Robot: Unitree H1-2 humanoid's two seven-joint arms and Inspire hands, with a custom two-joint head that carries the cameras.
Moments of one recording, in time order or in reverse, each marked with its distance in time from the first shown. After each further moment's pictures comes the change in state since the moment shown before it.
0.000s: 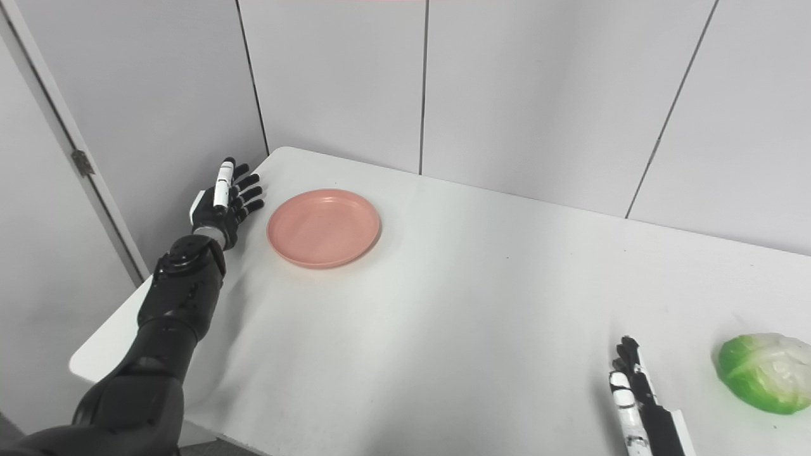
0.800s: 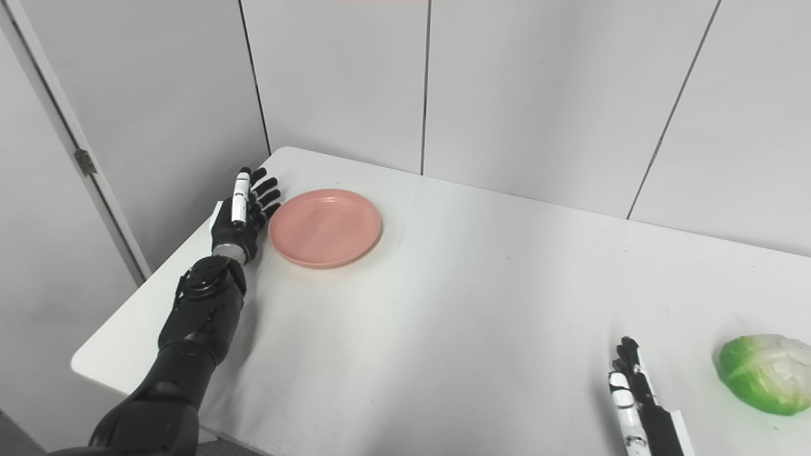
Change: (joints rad) left arm 0.055 -0.080 -0.040 -0.053 -0.041 -0.088 -0.013; right arm 0.001 0.002 0.000 0.000 -0.007 0.000 -0.001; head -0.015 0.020
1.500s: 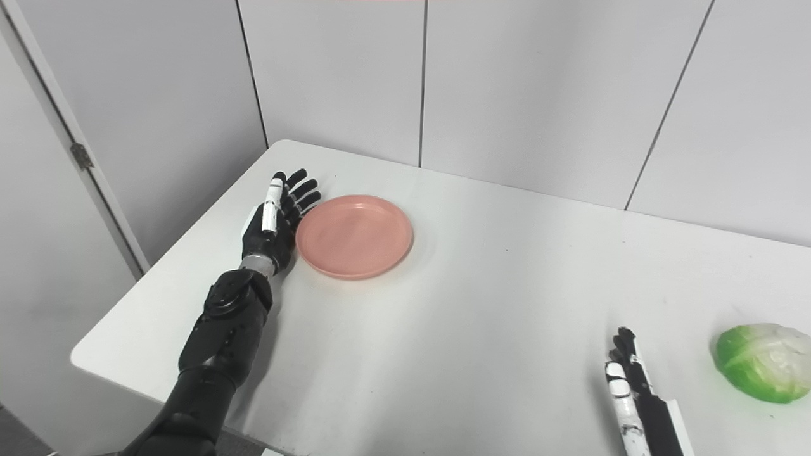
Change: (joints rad) left arm 0.080 -0.103 -0.028 -0.180 -0.046 0.051 -0.063; right arm 0.000 0.004 0.008 0.003 -0.006 -0.002 -0.004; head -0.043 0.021
